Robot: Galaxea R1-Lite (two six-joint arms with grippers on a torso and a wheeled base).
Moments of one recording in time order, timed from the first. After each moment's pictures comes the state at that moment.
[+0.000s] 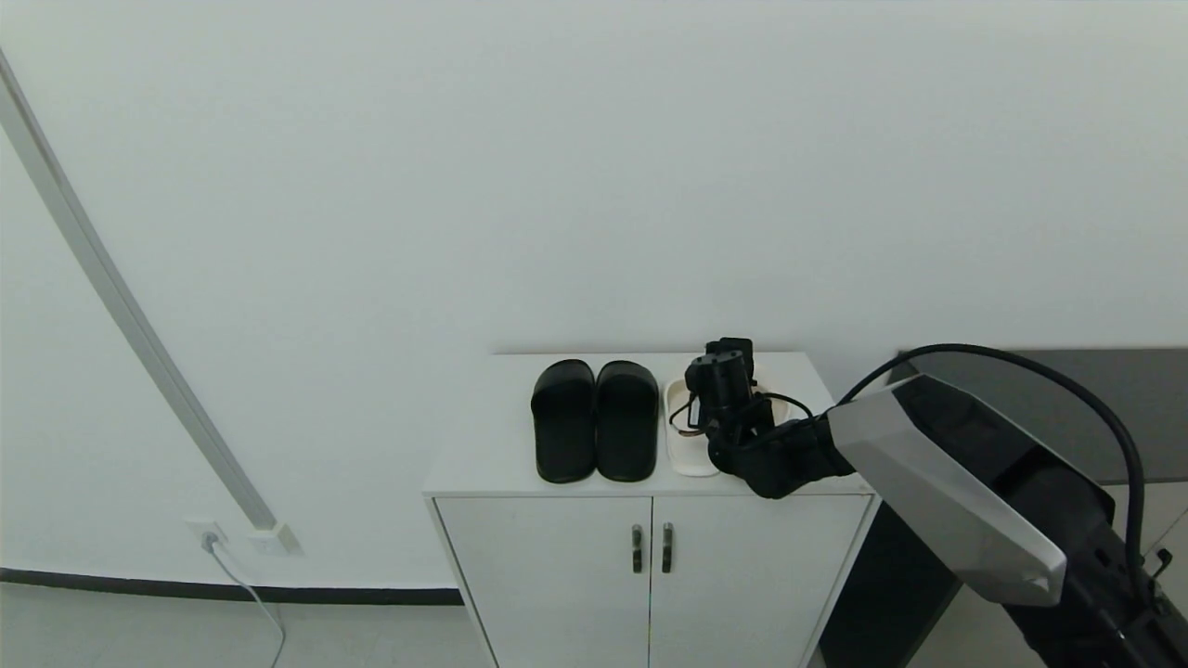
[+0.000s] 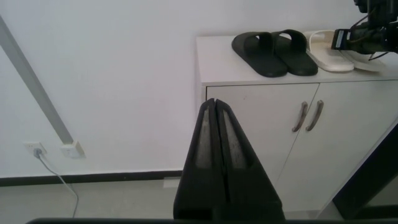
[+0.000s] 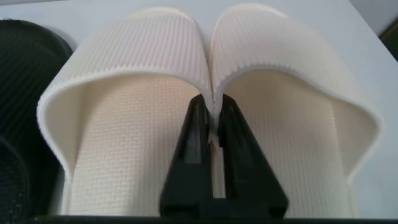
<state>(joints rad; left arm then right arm) 0.00 0.00 0.00 0.00 -0.01 0.01 0.56 2.59 -1.79 -0.45 -0.68 0.28</state>
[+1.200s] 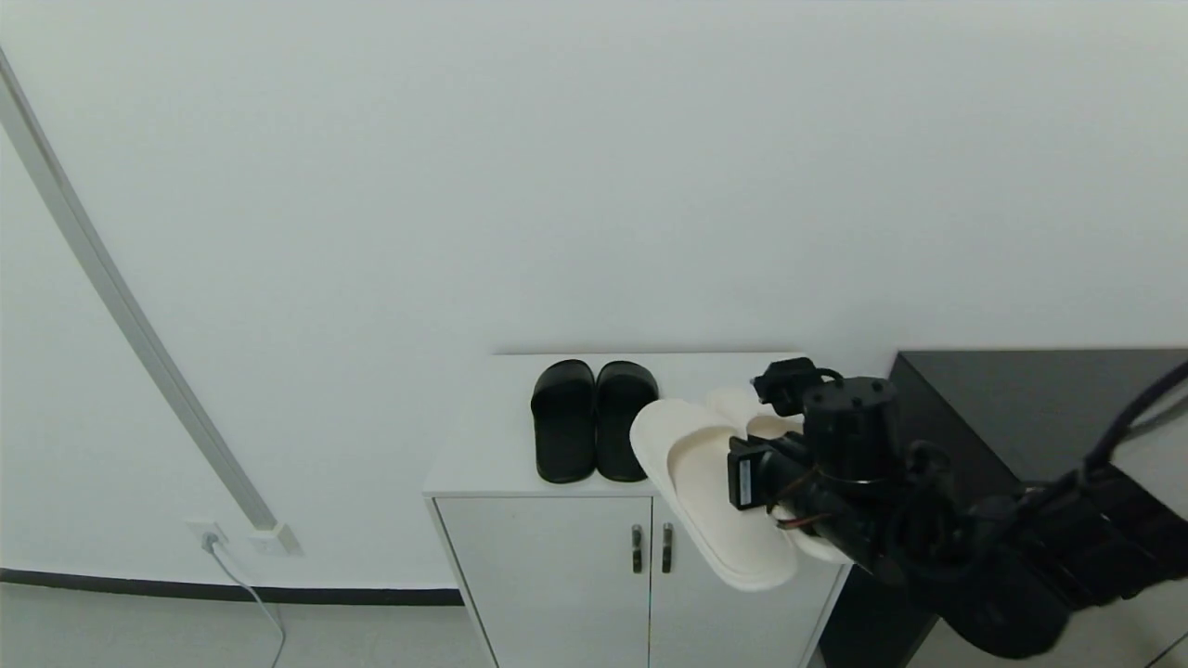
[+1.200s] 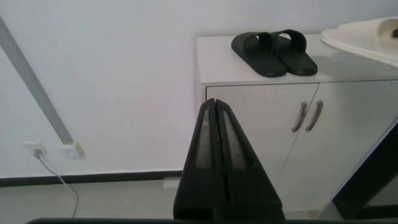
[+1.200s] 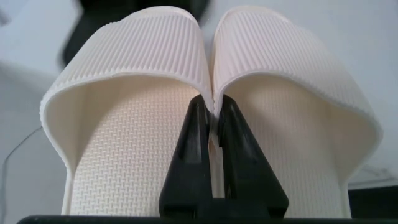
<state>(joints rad) 0.00 0.00 0.00 0.00 -0.01 0.01 0.71 1.92 -0.78 -0.82 -0.33 0.18</state>
